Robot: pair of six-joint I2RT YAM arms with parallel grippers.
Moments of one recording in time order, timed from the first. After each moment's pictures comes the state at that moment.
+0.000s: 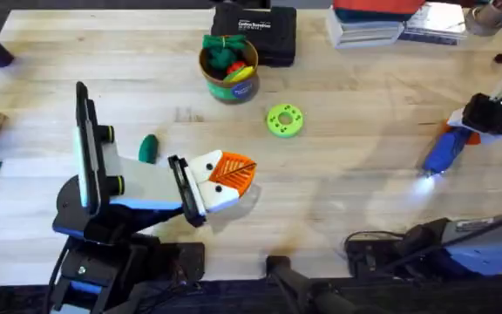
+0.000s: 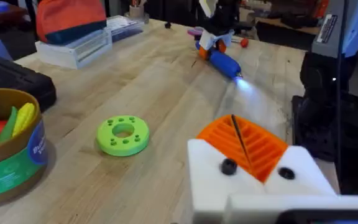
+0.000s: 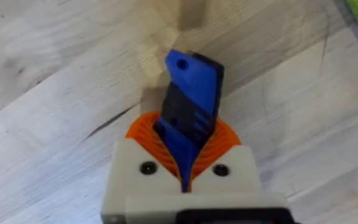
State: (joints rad) left arm -0.20 0.00 0.01 -0.07 0.98 -0.03; right arm -0.67 1.71 1.07 -0.69 0.01 -0.11
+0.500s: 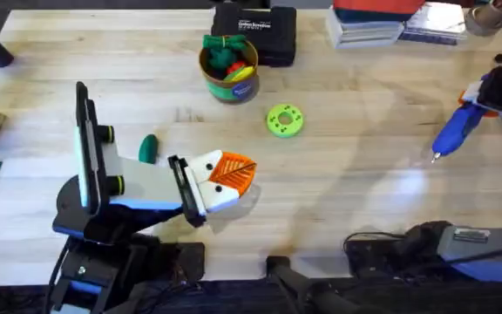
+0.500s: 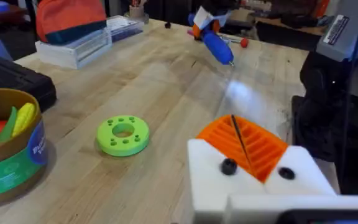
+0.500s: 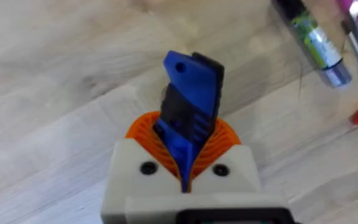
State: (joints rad) left arm -0.20 0.00 0.01 -0.07 0.98 -0.03; right arm -0.60 1.51 1.07 -0.65 -0.02 -0.10
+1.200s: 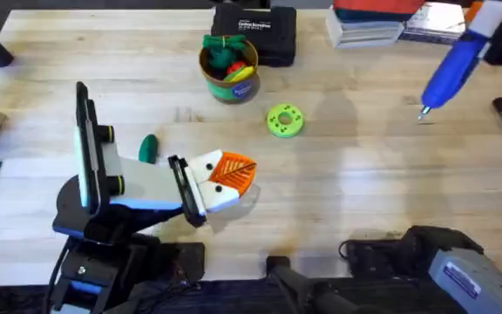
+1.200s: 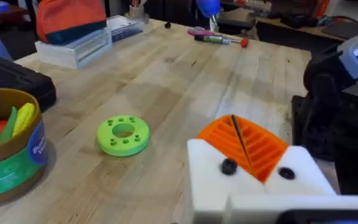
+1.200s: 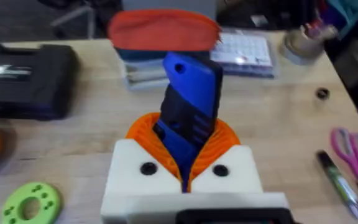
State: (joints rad) left arm -0.20 0.00 0.01 -0.07 0.98 -0.03; right arm -0.18 0.88 0.96 -0.49 -0.03 -0.07
